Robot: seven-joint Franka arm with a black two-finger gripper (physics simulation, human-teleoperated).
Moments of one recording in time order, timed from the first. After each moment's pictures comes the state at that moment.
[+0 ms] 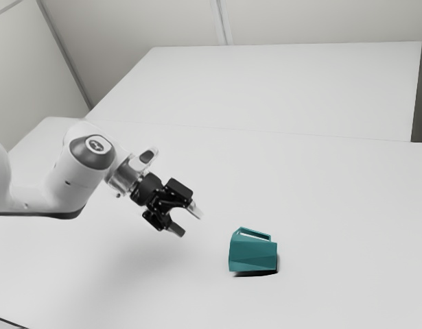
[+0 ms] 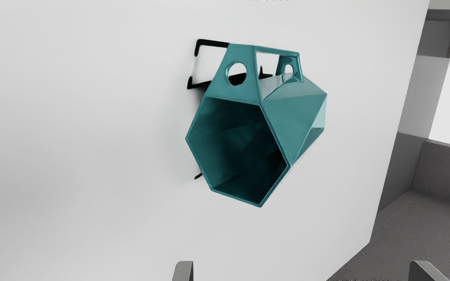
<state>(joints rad) -0.13 -0.15 0.08 -2.45 -0.95 1.99 0.42</state>
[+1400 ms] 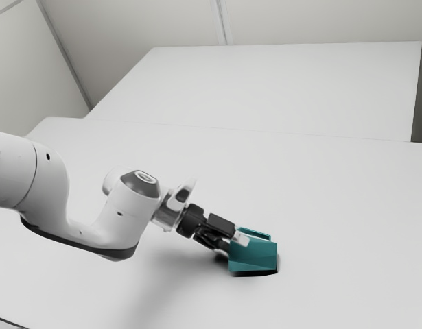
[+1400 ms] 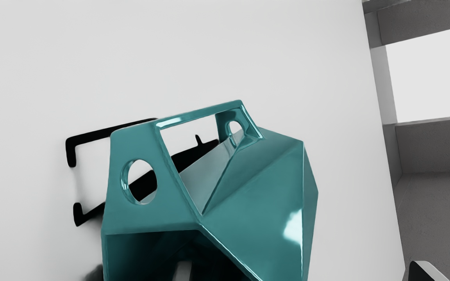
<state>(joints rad) -0.36 0.03 0.07 -2.47 -1.43 2.24 1.02</state>
